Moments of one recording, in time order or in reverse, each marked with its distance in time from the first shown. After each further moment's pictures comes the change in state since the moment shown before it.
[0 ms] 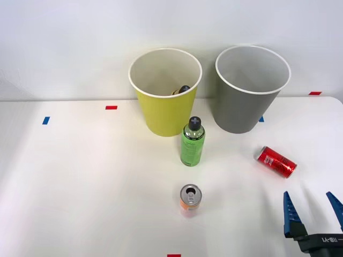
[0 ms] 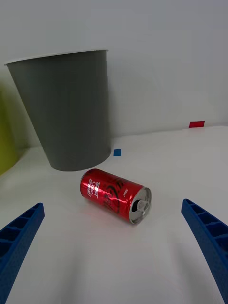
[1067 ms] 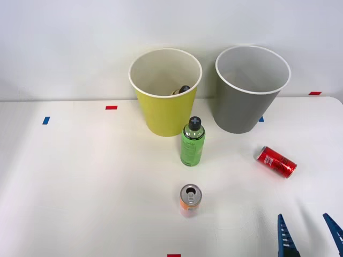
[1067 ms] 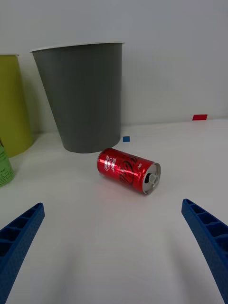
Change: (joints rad) arm 0.136 -0.001 0.089 0.004 -0.097 -0.096 0.152
